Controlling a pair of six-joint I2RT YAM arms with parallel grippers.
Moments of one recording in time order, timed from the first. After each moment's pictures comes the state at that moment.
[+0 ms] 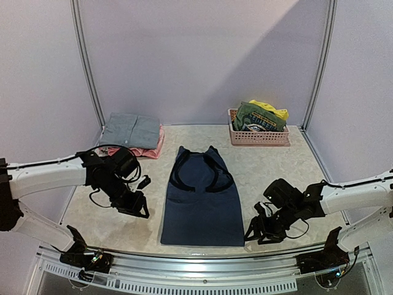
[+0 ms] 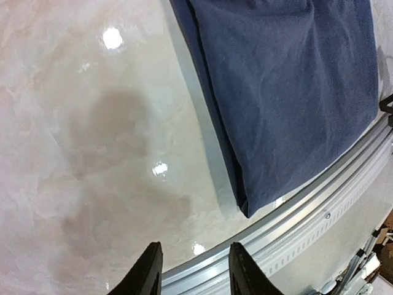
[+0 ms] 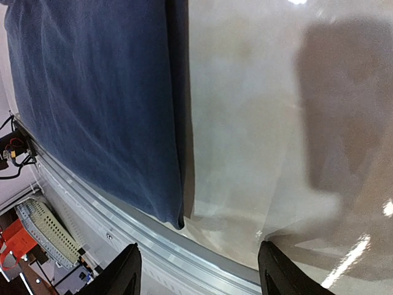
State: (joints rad) left arm -0.72 1.30 0.82 -0.83 0.29 -0.46; right arm 0.93 1.27 0.52 -0.38 -0.42 1.02
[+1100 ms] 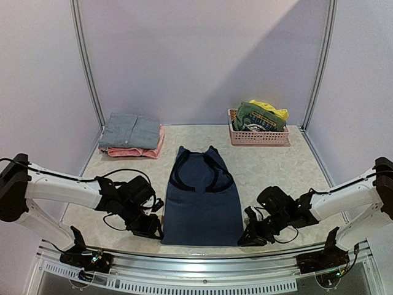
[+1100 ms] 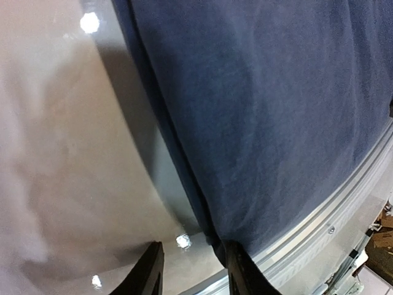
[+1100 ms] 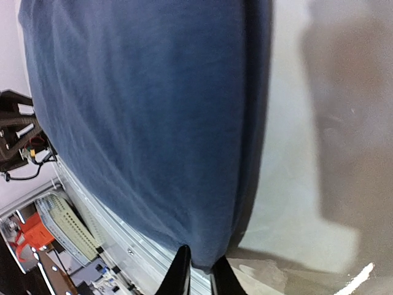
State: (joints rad) left arm -0.94 1.40 0.61 -0.44 0.33 -0.72; right arm 0.99 1.41 0.44 -0.03 -0.45 1.13
